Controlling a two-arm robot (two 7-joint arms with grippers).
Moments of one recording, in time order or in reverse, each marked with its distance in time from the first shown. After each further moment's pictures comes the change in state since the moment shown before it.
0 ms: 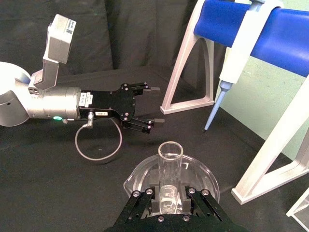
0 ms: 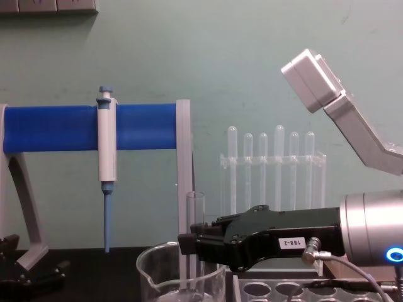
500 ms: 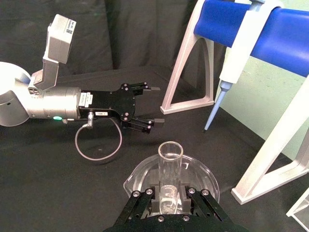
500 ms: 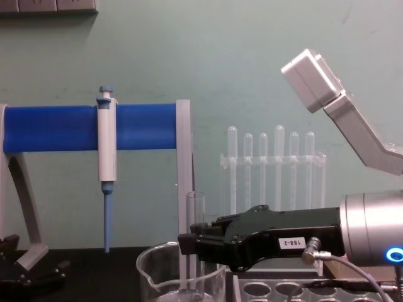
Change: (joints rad) left arm 0.000 0.000 0.000 0.000 0.000 0.000 0.000; right arm 0.000 0.000 0.000 0.000 0.000 0.000 0.000
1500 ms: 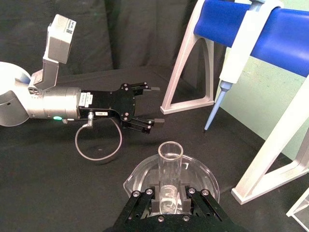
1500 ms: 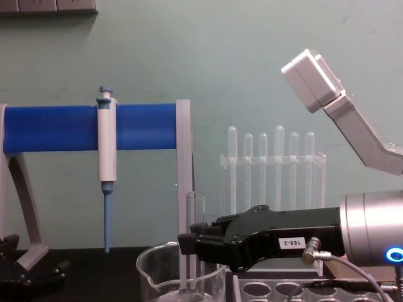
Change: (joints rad) left arm 0.000 0.000 0.000 0.000 0.000 0.000 0.000; right arm 0.000 0.000 0.000 0.000 0.000 0.000 0.000
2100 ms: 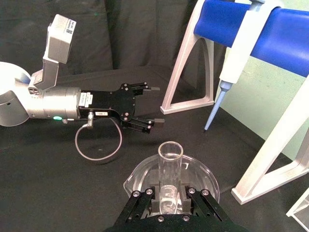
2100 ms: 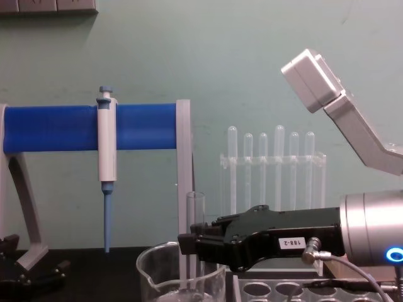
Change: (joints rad) left arm 0.000 0.000 0.000 0.000 0.000 0.000 0.000; right arm 0.000 0.000 0.000 0.000 0.000 0.000 0.000
